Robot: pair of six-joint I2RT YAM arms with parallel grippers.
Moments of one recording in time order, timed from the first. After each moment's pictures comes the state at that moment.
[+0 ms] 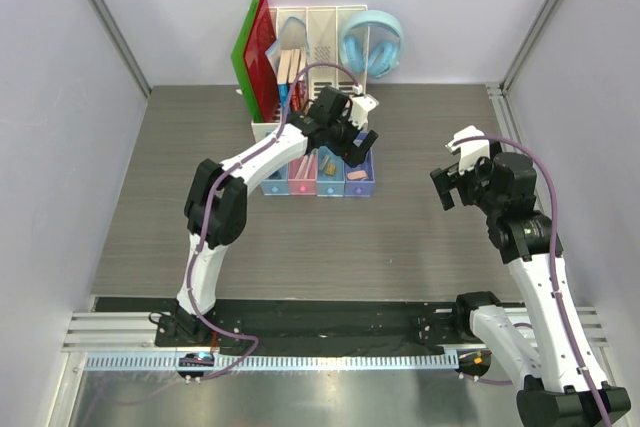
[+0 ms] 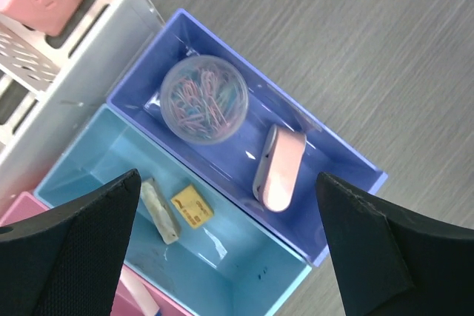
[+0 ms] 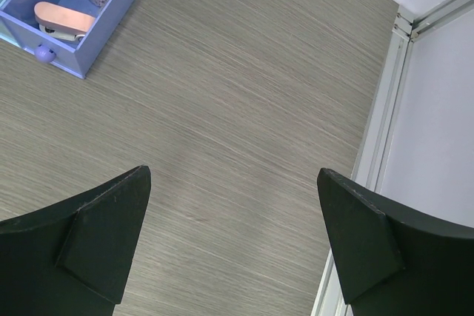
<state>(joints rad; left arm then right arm) -0.66 2.15 1.88 -0.48 0.20 0.15 0.09 0.76 0.89 -0.57 -0.10 -0.42</state>
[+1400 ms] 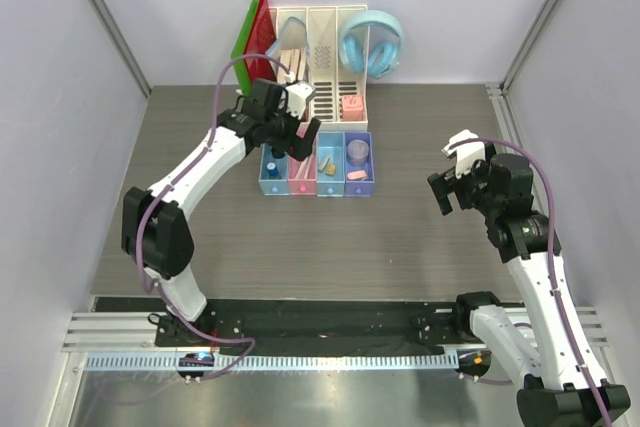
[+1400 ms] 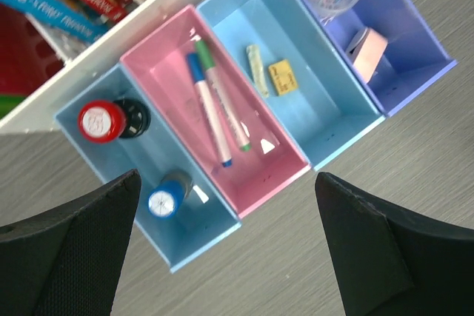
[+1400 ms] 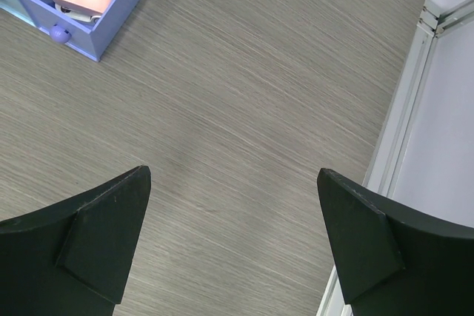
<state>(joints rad) -0.47 1.76 1.59 -0.58 0.17 0.13 0.09 0.77 0.88 -0.60 -0.13 -0.43</state>
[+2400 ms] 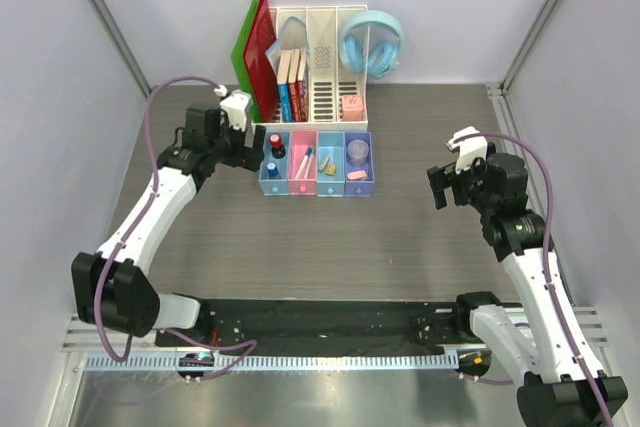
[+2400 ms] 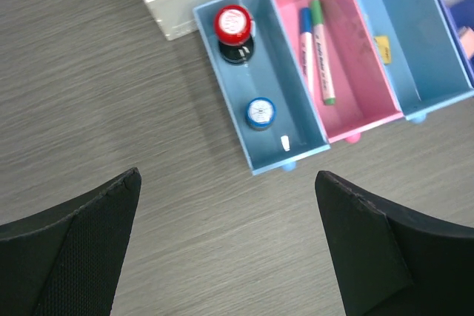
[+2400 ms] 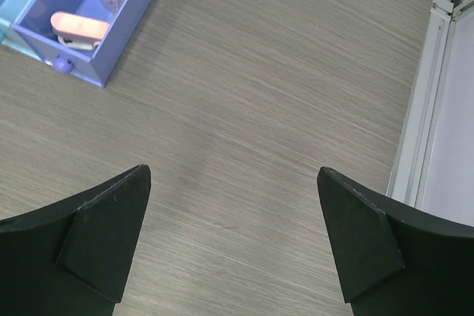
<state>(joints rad) -0.26 1.37 1.19 -0.47 0.11 0.08 0.09 0.78 0.82 -0.49 -0.12 -0.32</state>
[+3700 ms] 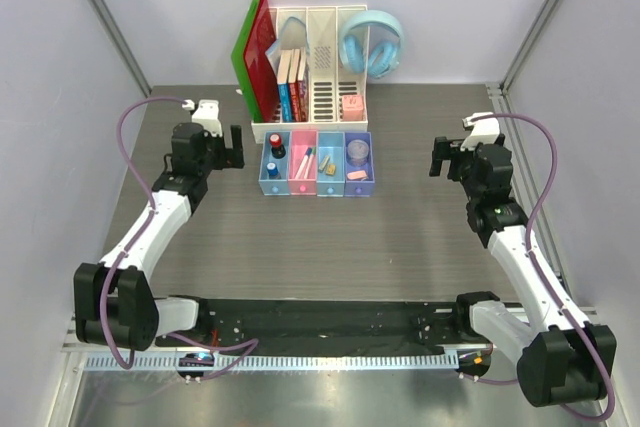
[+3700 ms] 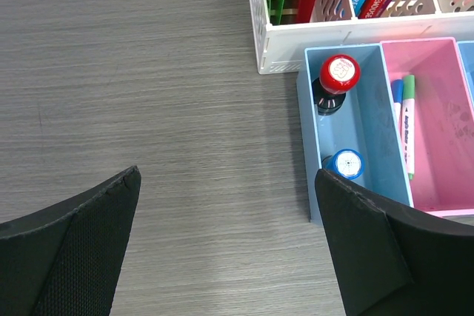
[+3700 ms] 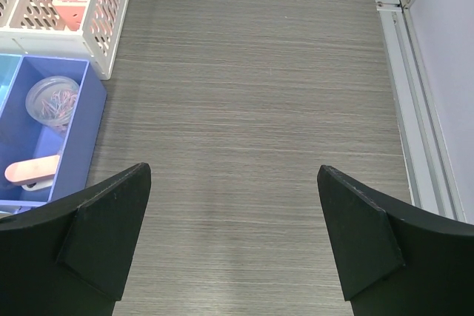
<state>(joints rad) -0.13 1.27 0.88 -0.04 -0.04 -0.03 0.09 0.95 0.70 -0.01 0.09 -0.03</state>
